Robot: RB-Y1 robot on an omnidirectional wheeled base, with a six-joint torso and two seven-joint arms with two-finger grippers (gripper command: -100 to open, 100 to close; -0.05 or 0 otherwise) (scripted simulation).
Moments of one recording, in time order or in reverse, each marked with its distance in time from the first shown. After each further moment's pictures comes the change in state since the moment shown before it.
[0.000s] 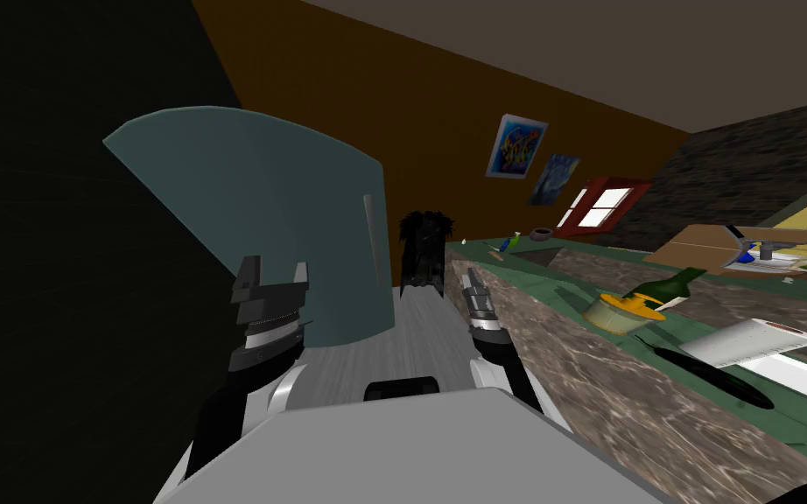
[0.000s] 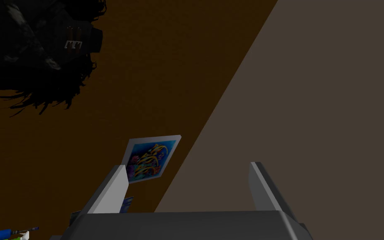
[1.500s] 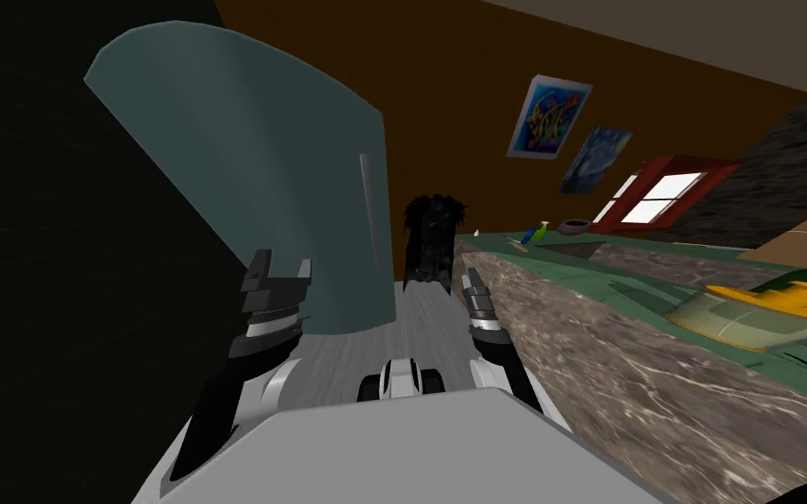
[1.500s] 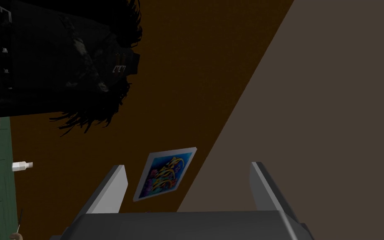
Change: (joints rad) left arm -0.059 0.093 0.055 0.005 0.010 0.088 0.039; right arm 0.000 0.000 0.000 0.000 0.000 0.000 0.000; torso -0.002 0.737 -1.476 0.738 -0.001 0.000
